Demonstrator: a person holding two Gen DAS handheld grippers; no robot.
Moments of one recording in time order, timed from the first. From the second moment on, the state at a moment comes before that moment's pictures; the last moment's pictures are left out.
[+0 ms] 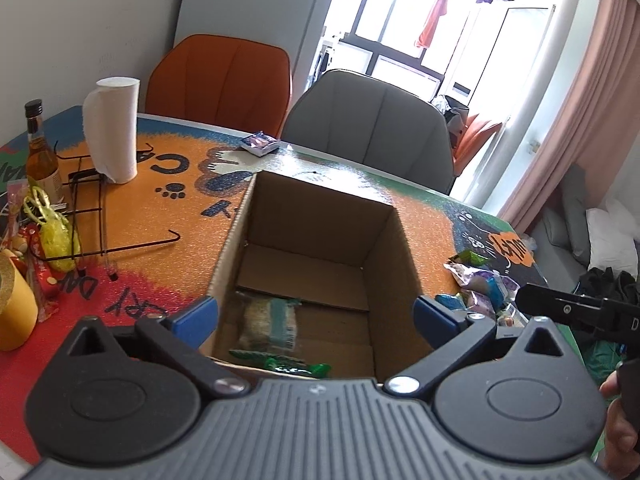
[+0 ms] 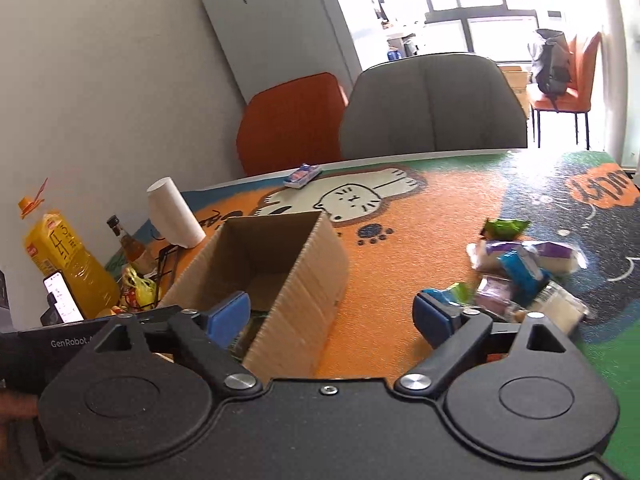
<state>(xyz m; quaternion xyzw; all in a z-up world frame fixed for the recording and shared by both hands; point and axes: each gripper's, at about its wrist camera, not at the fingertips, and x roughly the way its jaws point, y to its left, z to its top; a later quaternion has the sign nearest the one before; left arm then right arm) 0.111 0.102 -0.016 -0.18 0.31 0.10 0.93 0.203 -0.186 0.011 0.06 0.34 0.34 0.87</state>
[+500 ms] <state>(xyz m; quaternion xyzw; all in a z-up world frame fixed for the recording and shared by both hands) 0.119 0.053 -0.018 -0.15 0.33 0.06 0.93 0.200 -0.245 0.002 0.09 0.35 0.31 0.88</state>
